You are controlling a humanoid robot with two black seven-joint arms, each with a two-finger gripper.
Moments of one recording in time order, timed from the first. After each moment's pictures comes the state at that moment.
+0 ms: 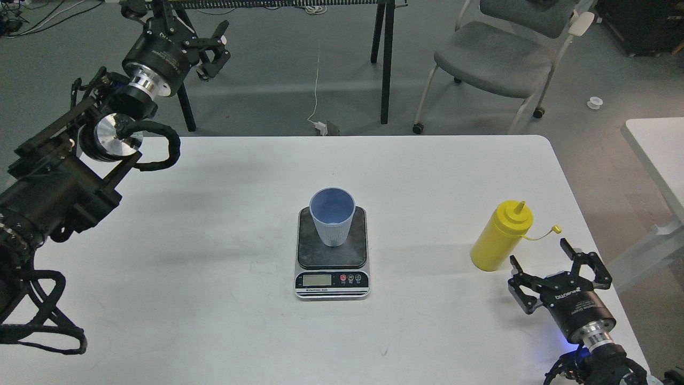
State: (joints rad) left arm -0.97 0.34 -0.67 -0.67 -0.15 -0.38 -0.28; right arm -0.12 -0.40 1.02 1.17 0.41 0.49 0.15
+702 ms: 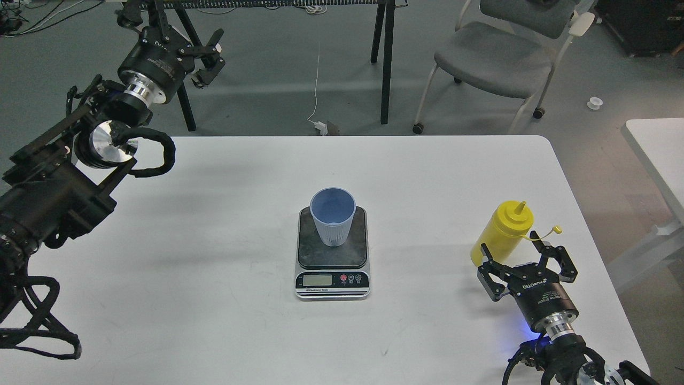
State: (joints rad) left arm -0.95 0.37 -0.67 -0.68 -0.15 -0.38 -0.28; right arm -0.06 -0.28 1.03 1.14 0.40 0.49 0.16
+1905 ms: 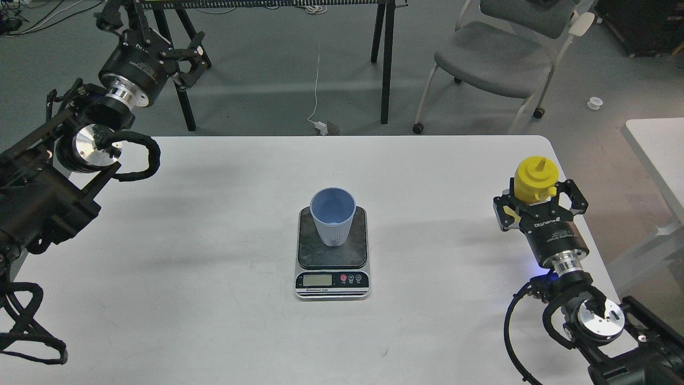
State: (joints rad) left arm -0.93 0.41 -0.68 -0.72 -0.15 -0.36 -0.29; right arm 0.21 -0.32 1.09 1.09 0.27 0.49 0.21
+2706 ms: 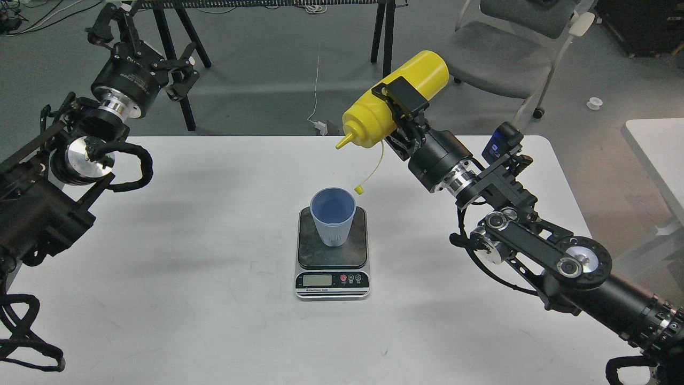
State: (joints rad) left arm -0.87 0.42 -0.72 -0.71 -0.16 -0.38 -0.29; right arm 0.70 -0.21 0.62 1.23 -0.95 -0.15 0.33
